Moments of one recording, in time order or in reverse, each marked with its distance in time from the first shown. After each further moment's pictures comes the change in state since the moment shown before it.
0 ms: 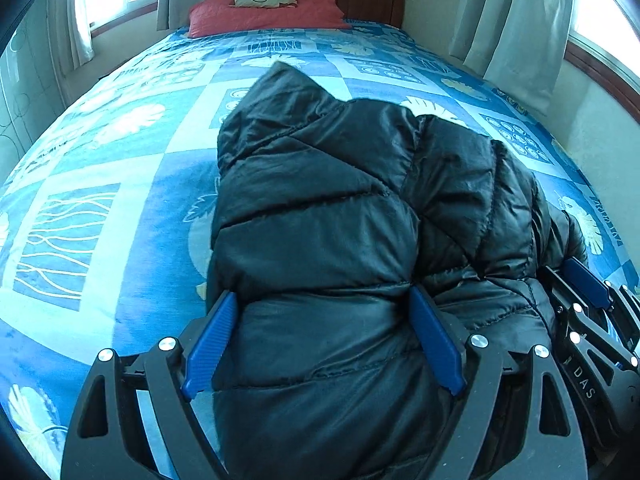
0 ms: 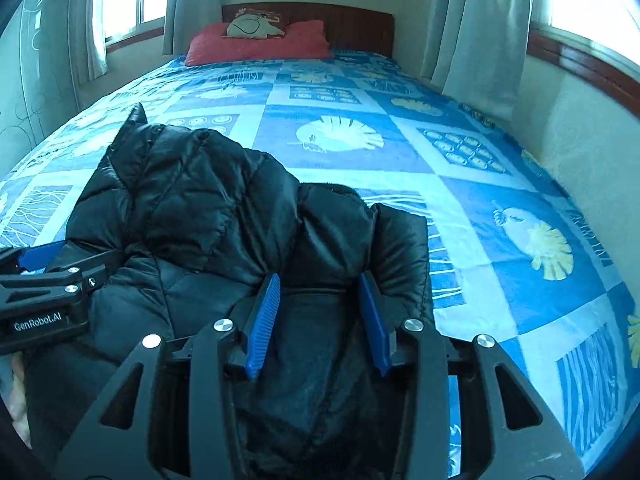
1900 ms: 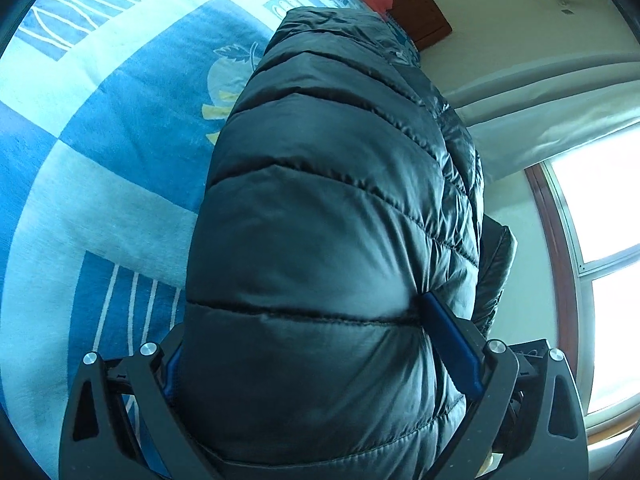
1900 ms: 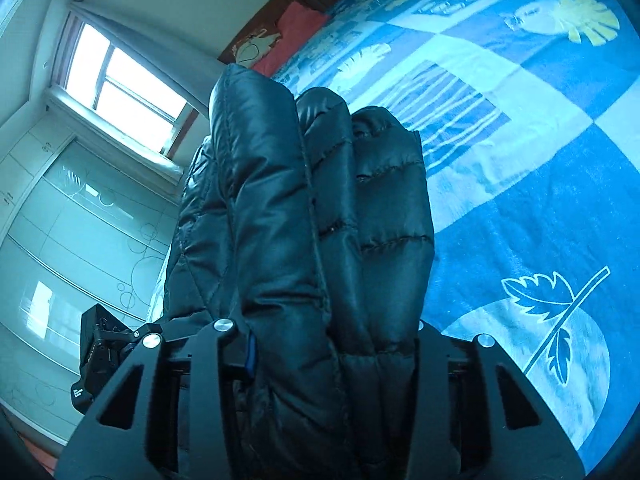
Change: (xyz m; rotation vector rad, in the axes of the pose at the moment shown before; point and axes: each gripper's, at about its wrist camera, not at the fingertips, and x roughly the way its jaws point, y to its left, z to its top) left arm -0.011 0.045 -0.064 -0.539 0.145 -0.509; right arm 0.004 -0.077 -0.056 0.587 0.112 0.610
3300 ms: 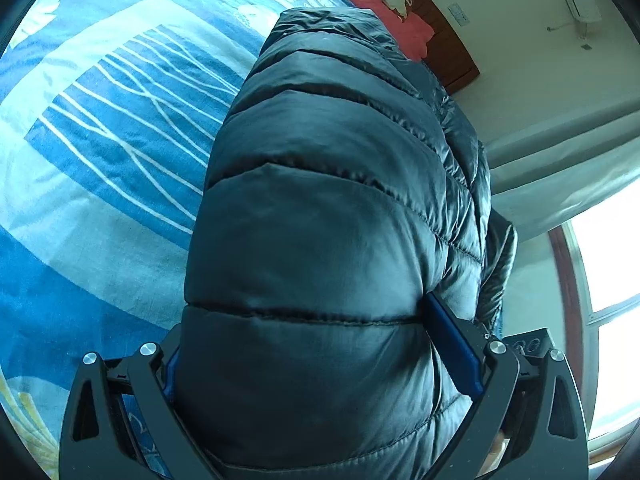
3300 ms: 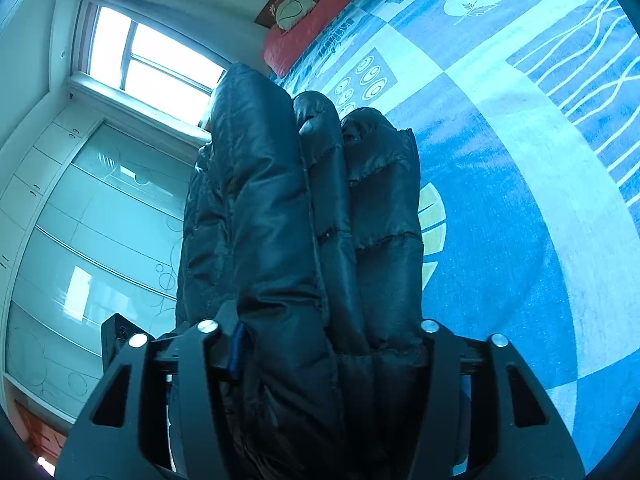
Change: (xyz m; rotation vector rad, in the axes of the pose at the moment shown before) left arm -0.072 0.099 0.095 -0.035 -0.103 0.069; right arm 0.162 0.091 0.023 0.016 0.132 0.173
